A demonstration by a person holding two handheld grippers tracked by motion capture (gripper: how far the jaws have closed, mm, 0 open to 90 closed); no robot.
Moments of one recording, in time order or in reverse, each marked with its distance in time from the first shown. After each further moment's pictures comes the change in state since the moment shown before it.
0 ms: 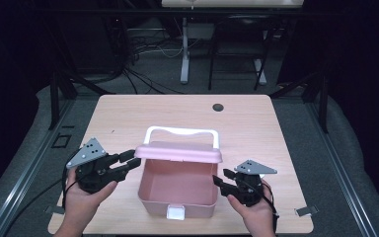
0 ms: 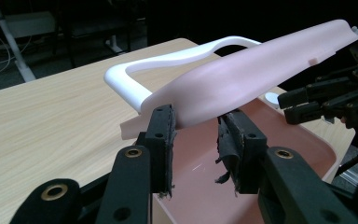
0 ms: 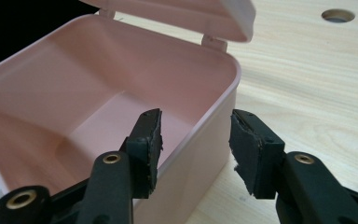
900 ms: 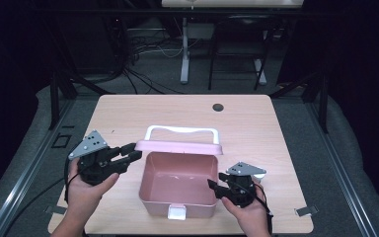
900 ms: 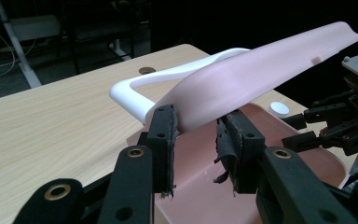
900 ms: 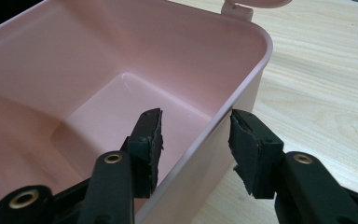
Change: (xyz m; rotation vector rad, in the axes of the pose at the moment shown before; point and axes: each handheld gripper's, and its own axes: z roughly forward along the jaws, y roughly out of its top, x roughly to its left) left arm 0.006 0.012 0.007 -0.011 0.011 -0.007; right arm 0.005 -0.006 0.016 0.061 0.008 -0.030
